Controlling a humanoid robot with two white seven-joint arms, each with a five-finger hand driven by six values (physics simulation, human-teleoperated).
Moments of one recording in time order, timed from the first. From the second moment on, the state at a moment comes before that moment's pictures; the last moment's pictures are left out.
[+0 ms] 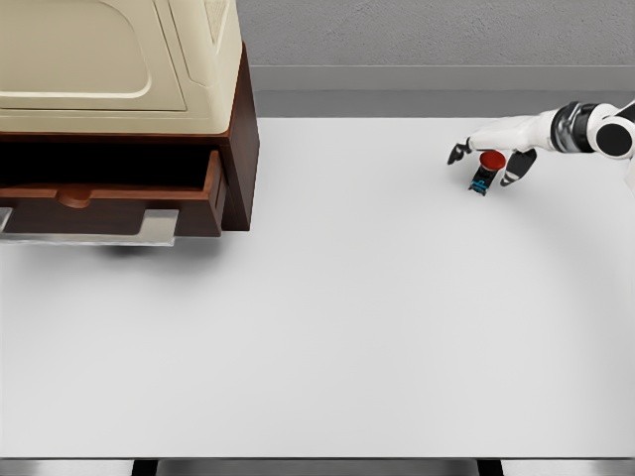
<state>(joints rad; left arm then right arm) -1.42 1.72 -1.47 -1.75 0.85 -0.45 -0.61 -1.11 -0.49 0.89 -0.60 0.56 -0.61 0.61</state>
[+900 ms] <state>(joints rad) -1.42 1.72 -1.47 -1.75 0.84 -0.44 -0.61 -1.12 -0.48 0.91 -0.58 0.56 -0.61 0.61</state>
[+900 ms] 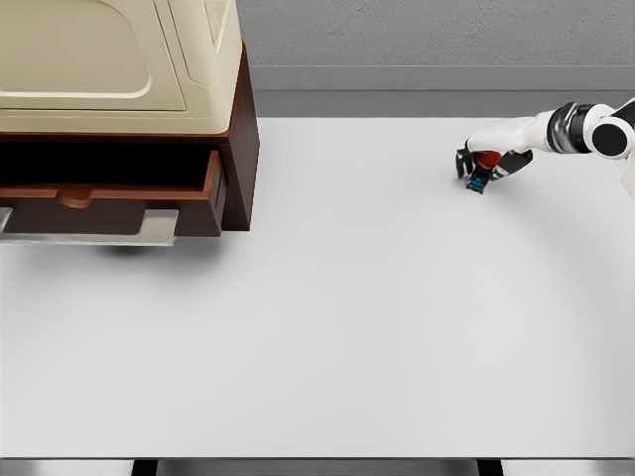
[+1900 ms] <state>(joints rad) -1.43 1.72 -1.47 -1.75 0.84 -0.44 -0.61 -1.12 -0.50 0.90 -0.84 0.54 -0.62 0.61</state>
